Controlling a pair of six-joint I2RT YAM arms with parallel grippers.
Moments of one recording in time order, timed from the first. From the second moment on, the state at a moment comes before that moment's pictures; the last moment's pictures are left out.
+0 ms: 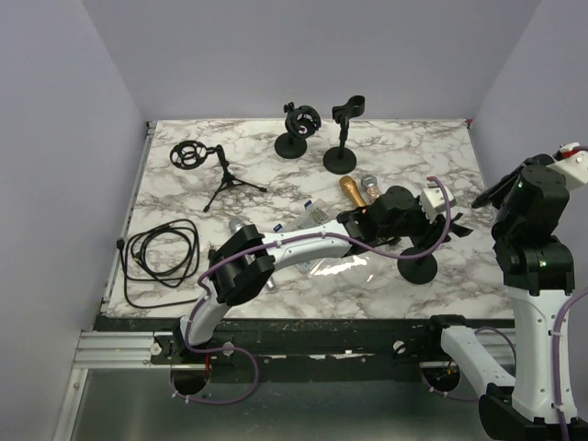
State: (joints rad) left arm -1.14 2.13 1.76 0.22 0.29 -0.16; right arm -0.01 0.81 1.29 -0.73 0.60 0.34
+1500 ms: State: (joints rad) left arm -0.98 1.71 1.56 0.00 0.48 -0.40; right arm -0.01 1.00 1.29 -0.63 0.49 0.28
